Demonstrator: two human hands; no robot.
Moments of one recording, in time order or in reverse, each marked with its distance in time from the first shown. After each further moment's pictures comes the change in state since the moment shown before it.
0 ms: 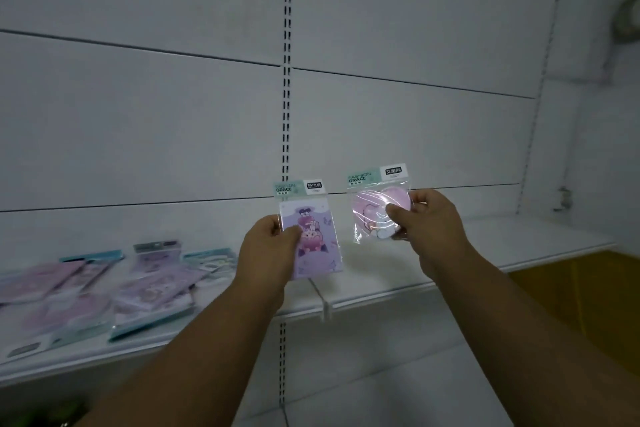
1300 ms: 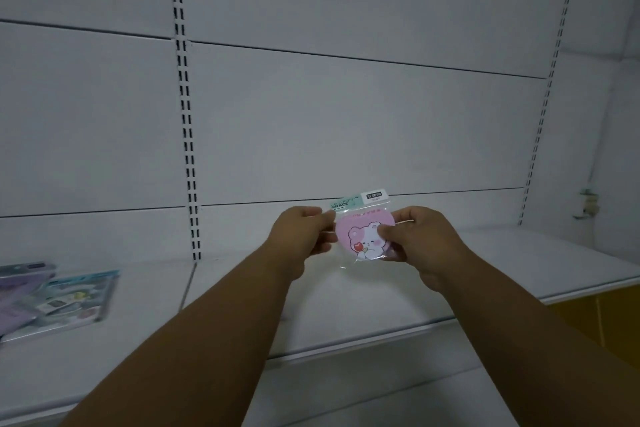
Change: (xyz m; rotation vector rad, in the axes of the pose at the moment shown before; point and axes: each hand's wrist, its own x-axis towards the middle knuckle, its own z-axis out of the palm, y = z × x) left_hand 0.112 -0.043 0.253 -0.013 -0.185 -0.202; right_hand 0.177 0.085 -0.126 -0.065 -0.225 0.219
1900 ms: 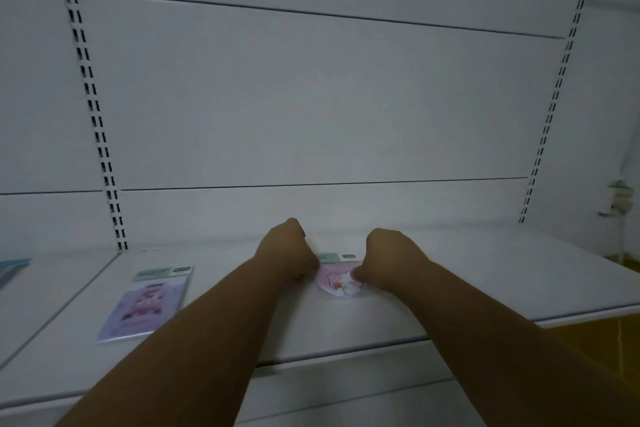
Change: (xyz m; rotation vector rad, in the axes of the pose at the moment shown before) left_hand 0.073 -0.069 0.105 1.108 0.133 -0.004; right_hand 0.104 0.079 -0.069 -1.129 -0.252 -0.171
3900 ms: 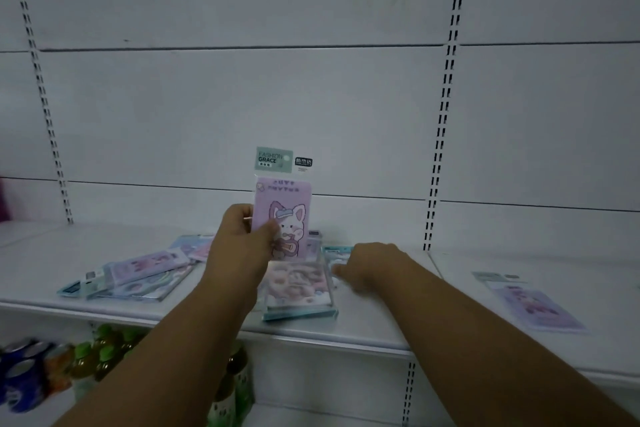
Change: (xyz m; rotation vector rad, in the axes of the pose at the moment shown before) left_hand -0.186 -0.428 -0.349 -0.953 0.652 -0.114; right_hand -0.054 -0.530 0.144 -0.185 -0.196 -0.278
